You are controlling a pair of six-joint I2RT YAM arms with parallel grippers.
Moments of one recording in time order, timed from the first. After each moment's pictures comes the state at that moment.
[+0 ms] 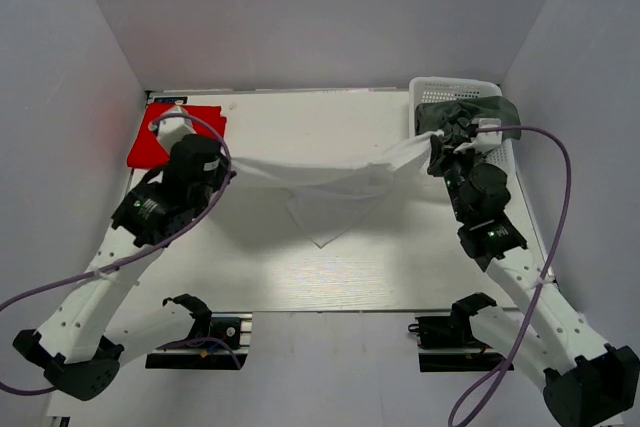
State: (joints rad) left arm -0.60 1.00 1.25 -0.91 -0.57 -0.85; right arm 0.40 0.83 0.65 0.18 0.28 0.18
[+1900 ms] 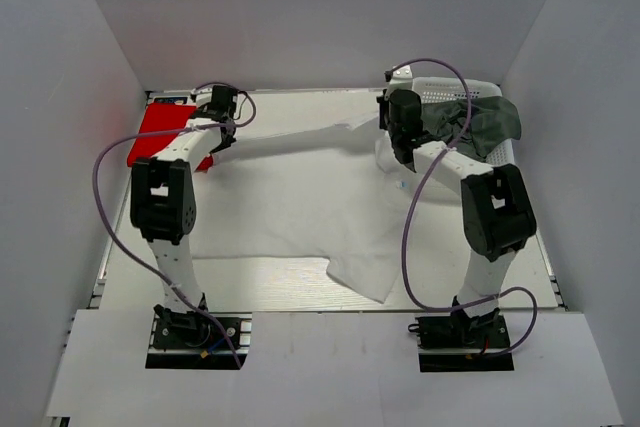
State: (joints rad) left arm -0.16 1.92 1.51 -0.56 -0.55 -0.49; right arm 0.40 1.81 1.24 0.31 0.30 -0.01
